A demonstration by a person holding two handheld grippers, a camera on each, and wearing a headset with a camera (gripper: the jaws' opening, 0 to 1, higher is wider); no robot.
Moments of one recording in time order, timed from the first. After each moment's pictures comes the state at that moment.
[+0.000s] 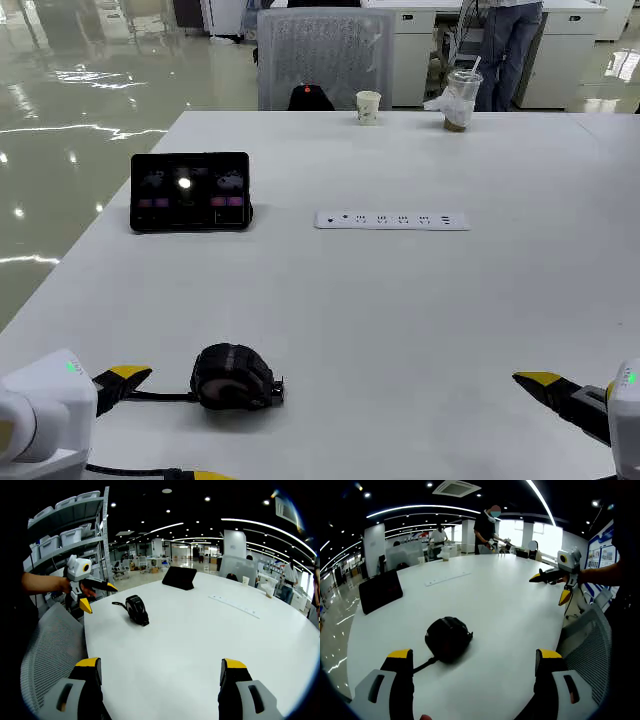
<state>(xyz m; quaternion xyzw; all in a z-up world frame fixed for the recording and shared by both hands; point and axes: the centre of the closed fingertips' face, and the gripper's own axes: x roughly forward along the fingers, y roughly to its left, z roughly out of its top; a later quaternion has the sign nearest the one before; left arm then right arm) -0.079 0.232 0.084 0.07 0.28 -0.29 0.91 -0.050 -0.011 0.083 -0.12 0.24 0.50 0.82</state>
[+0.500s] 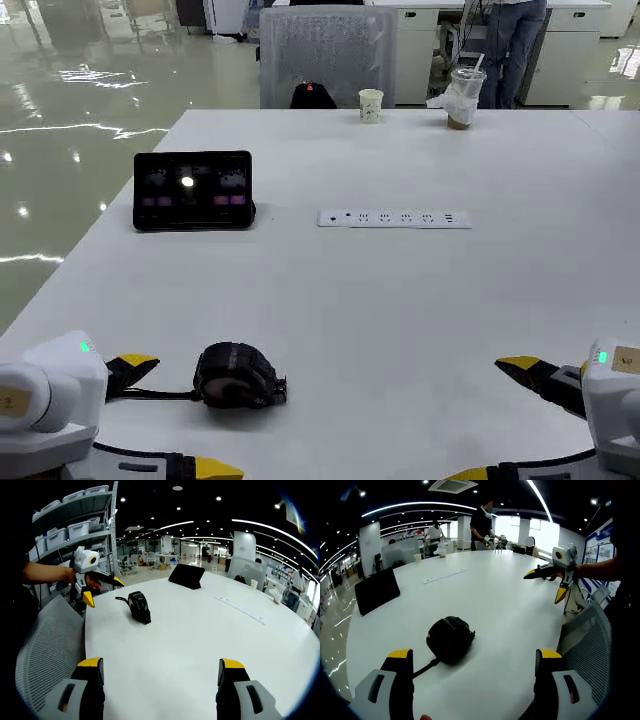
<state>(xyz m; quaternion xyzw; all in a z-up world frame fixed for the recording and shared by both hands) -0.070 0.233 0.081 0.08 0.29 -0.30 0.90 -0.038 0.000 0.076 -0.15 0.24 0.53 0.80</state>
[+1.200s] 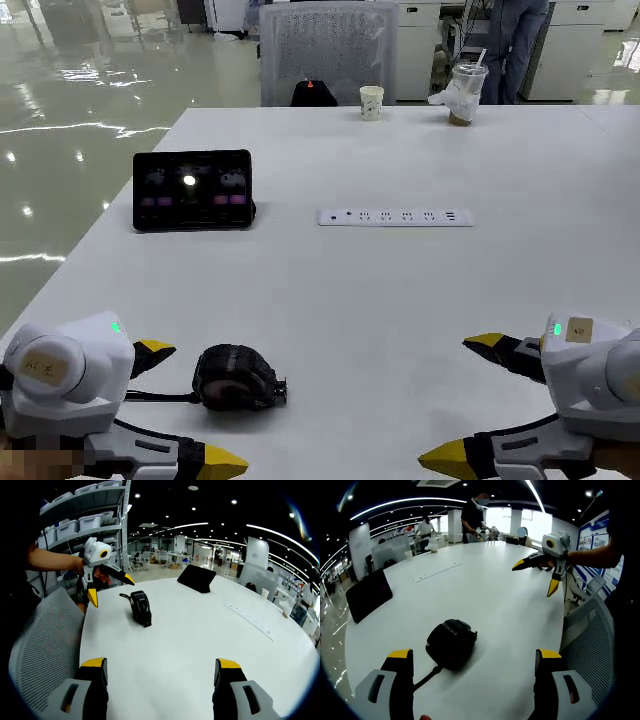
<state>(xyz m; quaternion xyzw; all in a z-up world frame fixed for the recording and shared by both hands) -0.050 0.231 0.071 0.11 0.32 -0.33 0.88 -0.014 0.024 0.072 -0.18 0.23 0.57 0.77</state>
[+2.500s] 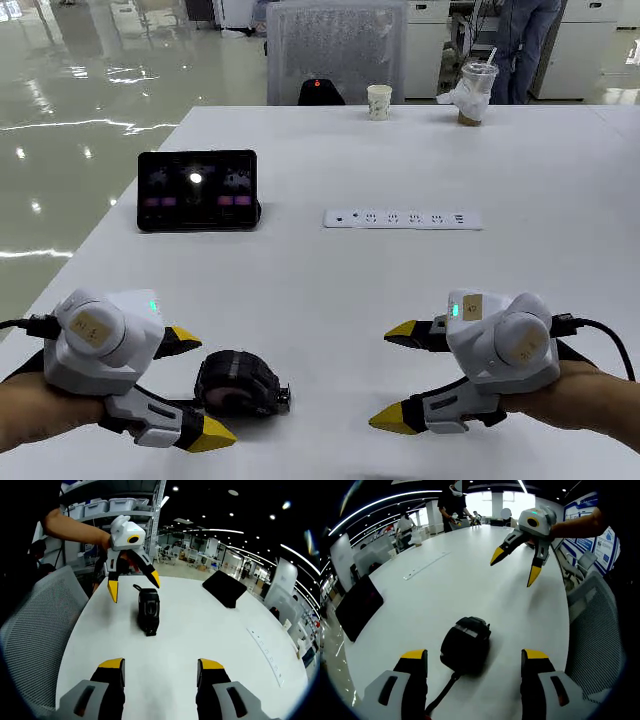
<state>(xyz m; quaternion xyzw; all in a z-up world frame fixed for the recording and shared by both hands) -0.019 0.242 0.052 0.19 0.35 -0.38 0.83 0.011 0.094 0.053 -0.27 0.19 0.65 0.69</state>
